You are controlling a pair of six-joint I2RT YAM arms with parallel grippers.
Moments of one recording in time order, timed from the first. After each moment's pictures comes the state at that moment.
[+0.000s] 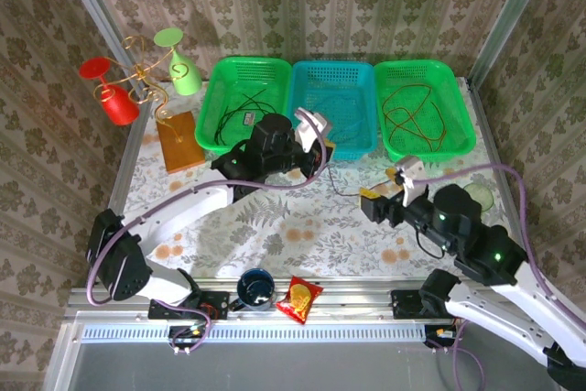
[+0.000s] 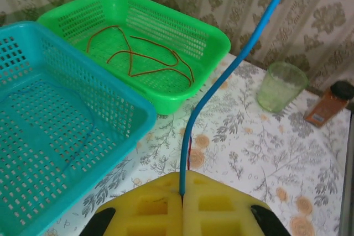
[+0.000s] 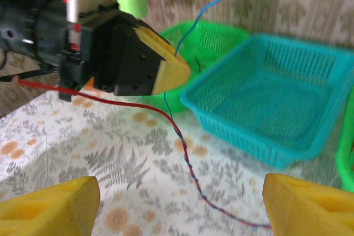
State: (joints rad) left arm -0.88 1.43 1.21 -0.14 0.23 -0.09; right arm 0.77 0.50 0.77 -0.48 0.18 0.09
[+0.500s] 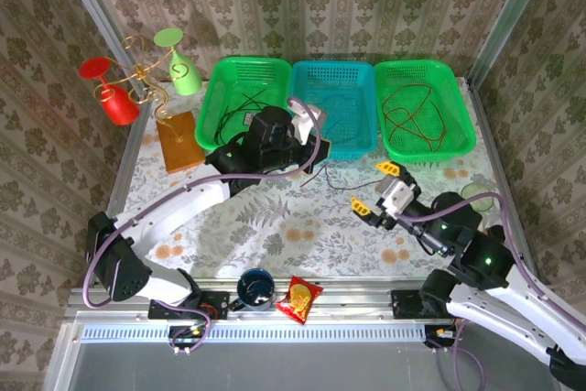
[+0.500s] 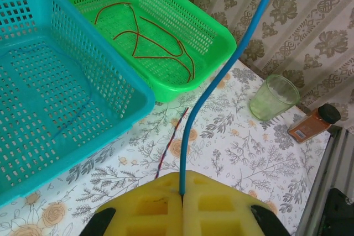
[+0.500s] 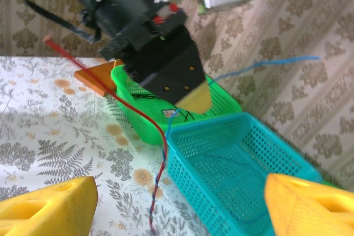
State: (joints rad) left arm -0.87 1.43 1.30 -0.30 0.21 -0.26; right arm 0.83 0.50 0.67 -0.27 0.12 -0.44
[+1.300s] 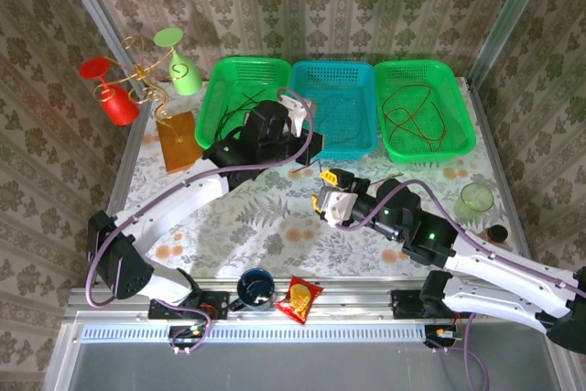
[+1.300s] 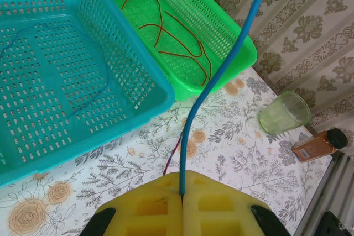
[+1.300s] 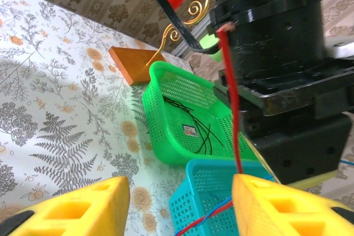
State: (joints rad) left arm -0.84 1.45 1.33 -0.36 0.18 -0.38; right arm 0.94 0.87 0.70 -0.01 0.08 -0.73
